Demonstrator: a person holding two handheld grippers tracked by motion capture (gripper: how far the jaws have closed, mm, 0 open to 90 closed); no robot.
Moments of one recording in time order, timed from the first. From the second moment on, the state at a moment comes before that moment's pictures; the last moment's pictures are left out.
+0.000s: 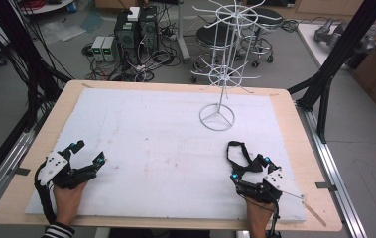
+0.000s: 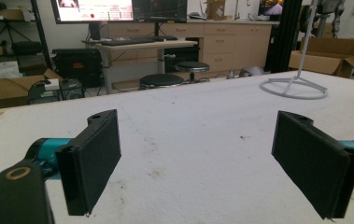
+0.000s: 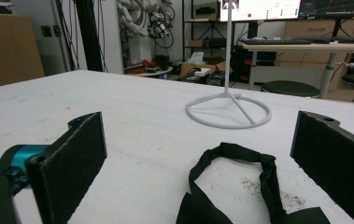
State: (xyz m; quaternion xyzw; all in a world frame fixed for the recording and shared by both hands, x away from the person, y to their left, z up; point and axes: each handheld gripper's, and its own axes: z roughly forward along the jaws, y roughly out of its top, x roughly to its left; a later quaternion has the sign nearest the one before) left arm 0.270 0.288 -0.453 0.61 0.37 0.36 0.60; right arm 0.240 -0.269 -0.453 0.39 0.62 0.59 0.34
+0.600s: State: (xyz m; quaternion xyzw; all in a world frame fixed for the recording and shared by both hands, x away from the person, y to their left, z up) left arm 0.271 0.287 -0.453 0.61 0.37 0.36 0.59; right arm 0.239 -0.270 -0.454 0.39 0.61 0.60 0.34
